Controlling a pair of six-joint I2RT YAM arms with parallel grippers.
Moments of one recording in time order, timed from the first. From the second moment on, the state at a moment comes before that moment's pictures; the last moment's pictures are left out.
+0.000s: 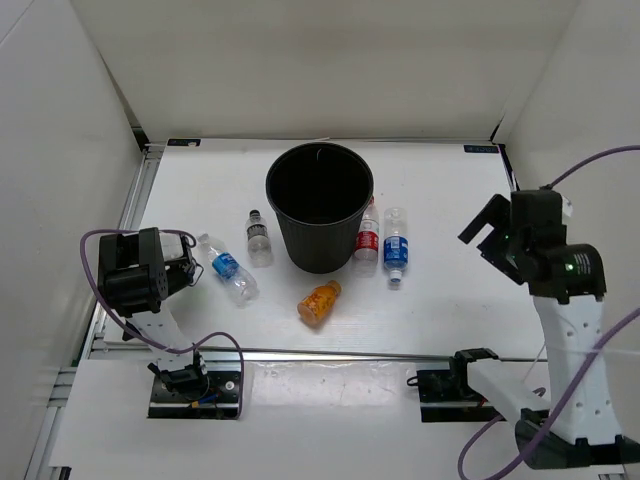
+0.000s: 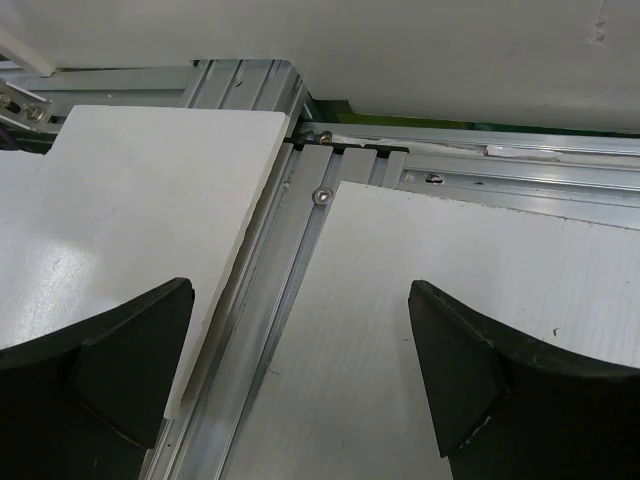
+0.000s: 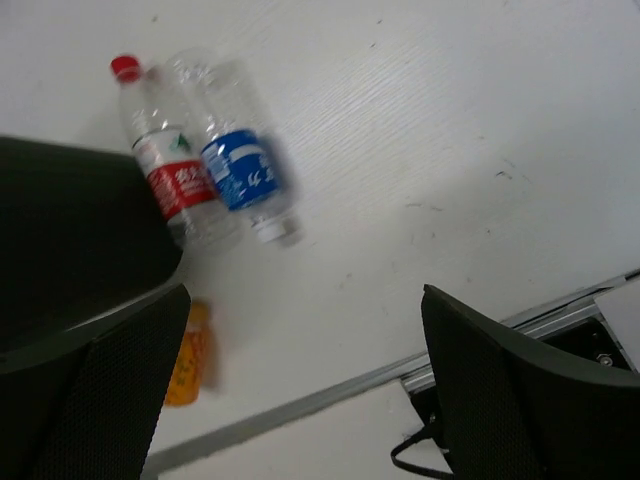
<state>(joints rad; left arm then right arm) 0.18 1.83 0.83 -1.31 -1.21 -1.98 0.16 0.96 1.39 -1.28 0.26 0.74</state>
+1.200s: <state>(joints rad) -0.05 0.66 1.18 -0.99 -0.29 -0.66 0.14 1.58 1.42 -1.08 -0.19 0.56</state>
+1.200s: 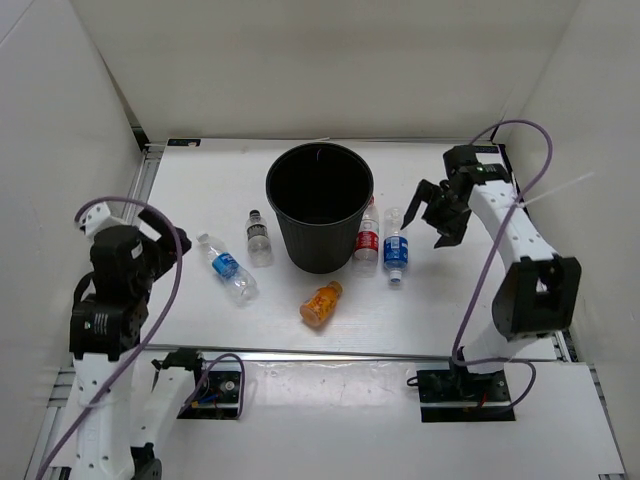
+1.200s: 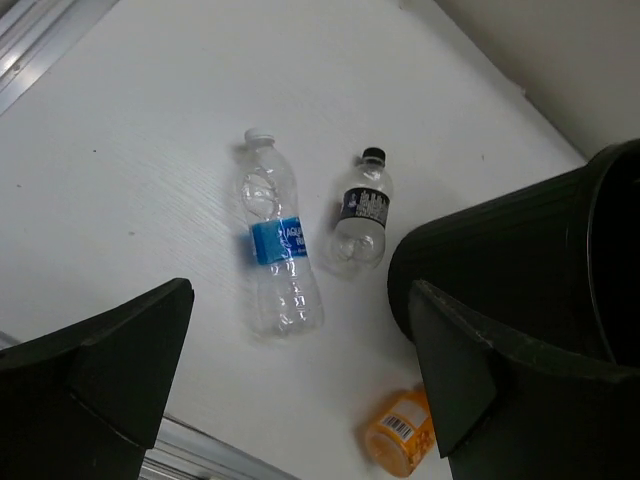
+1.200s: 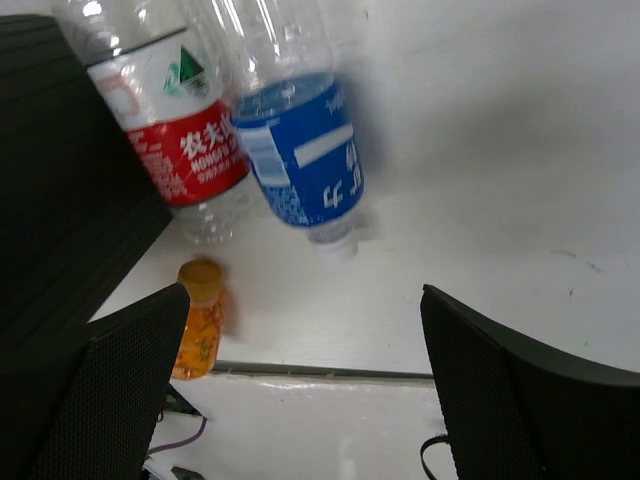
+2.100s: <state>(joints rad) -0.05 0.93 1.34 -1.11 -0.15 -0.51 0.20 2.06 1.53 -0.88 -0.21 0.44</state>
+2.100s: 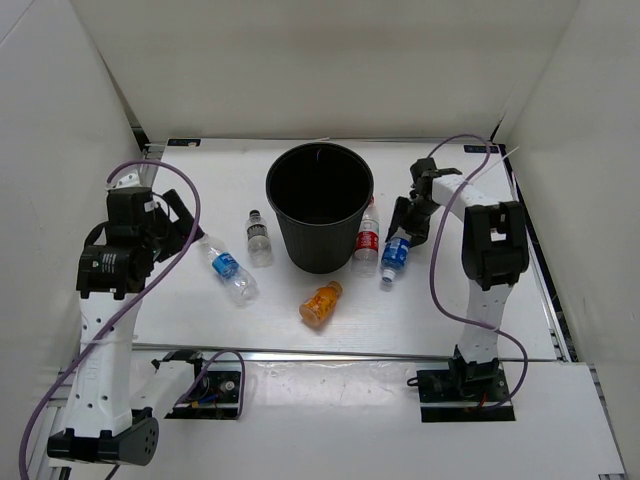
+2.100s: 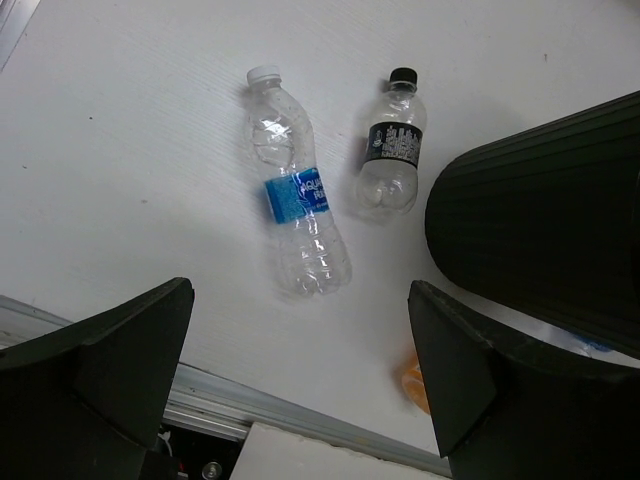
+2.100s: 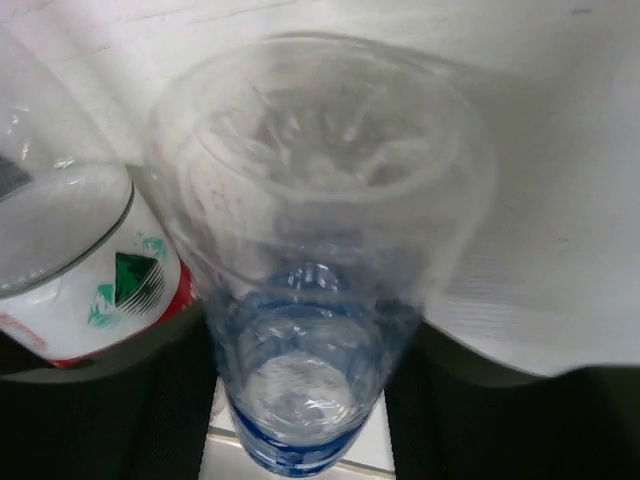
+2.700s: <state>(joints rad) -0.05 1.03 1.34 -1.07 -0.16 -0.52 0.05 1.56 1.78 -0.93 -0.28 0.57</state>
